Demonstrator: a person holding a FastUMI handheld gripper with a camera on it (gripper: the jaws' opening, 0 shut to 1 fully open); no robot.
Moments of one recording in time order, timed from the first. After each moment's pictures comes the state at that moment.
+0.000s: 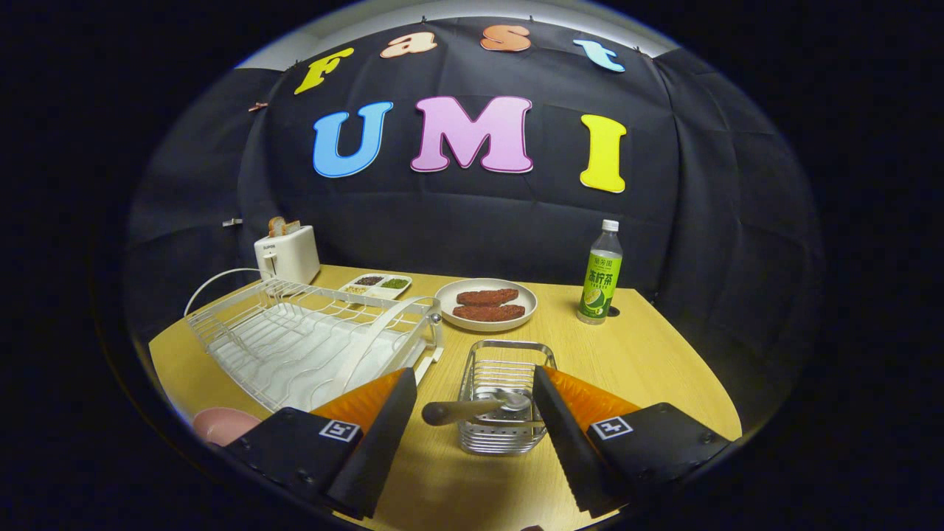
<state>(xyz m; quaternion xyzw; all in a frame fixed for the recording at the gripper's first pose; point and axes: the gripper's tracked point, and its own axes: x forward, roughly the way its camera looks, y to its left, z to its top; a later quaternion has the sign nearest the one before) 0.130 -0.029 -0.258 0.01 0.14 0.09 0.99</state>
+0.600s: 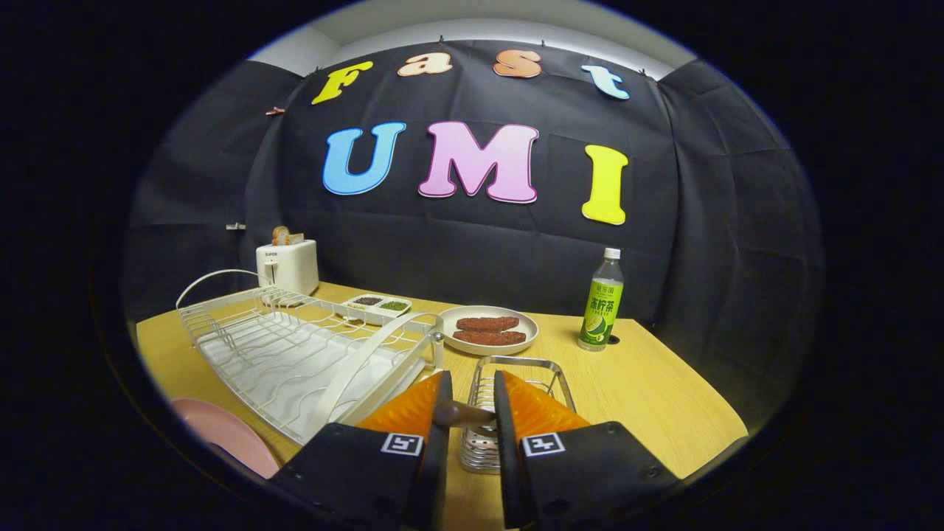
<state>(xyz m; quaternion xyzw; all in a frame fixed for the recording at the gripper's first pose) 0.134 -0.016 -0.258 -0.01 0.07 0.08 0.99</state>
